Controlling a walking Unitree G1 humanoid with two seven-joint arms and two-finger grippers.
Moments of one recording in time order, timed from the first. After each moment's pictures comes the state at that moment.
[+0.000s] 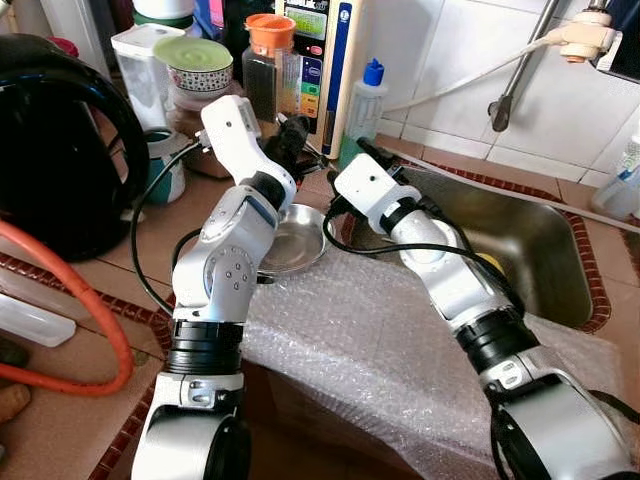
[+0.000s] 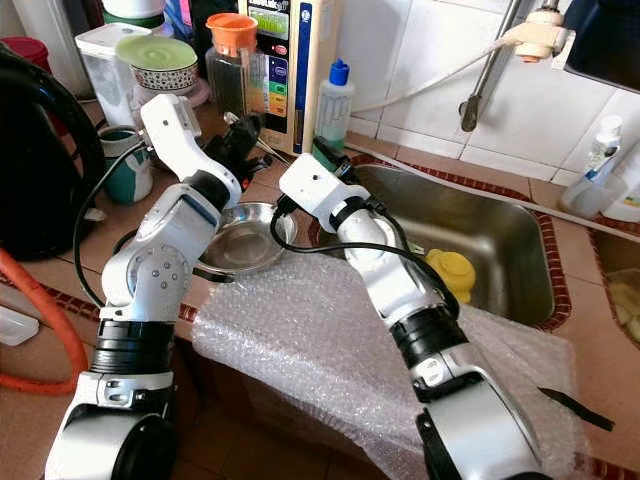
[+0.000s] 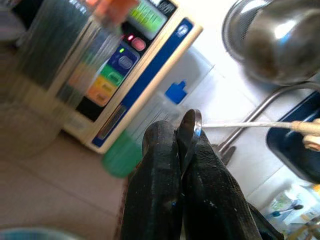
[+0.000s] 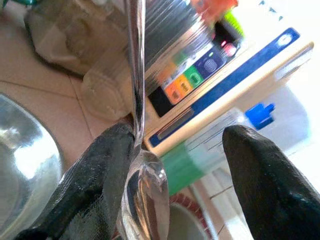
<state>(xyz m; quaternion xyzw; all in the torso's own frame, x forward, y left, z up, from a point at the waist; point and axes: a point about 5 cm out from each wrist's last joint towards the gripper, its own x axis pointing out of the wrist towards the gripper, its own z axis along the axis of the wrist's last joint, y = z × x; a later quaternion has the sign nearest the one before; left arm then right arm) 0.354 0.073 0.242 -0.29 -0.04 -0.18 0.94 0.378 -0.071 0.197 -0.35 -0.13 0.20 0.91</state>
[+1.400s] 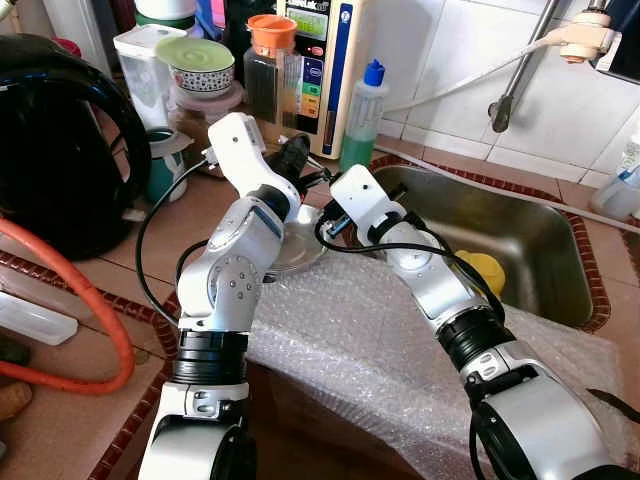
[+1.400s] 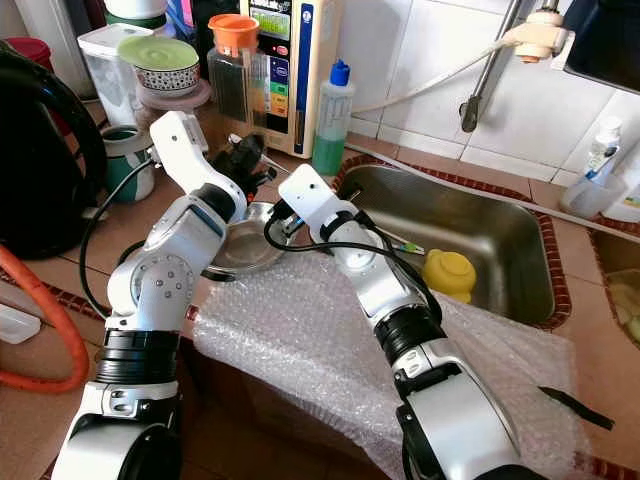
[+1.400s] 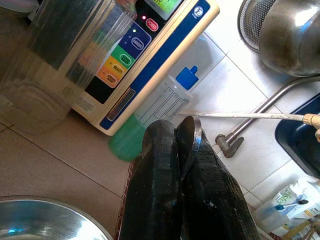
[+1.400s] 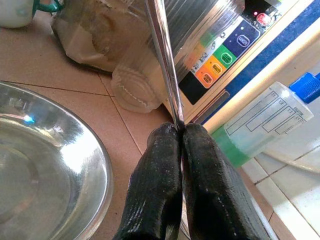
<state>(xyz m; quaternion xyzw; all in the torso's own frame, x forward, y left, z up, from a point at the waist) 0.351 0.069 0.235 -0.30 -0.01 -0.16 0.94 0.381 -0.066 0.178 -0.28 -0.08 0.23 0.93</state>
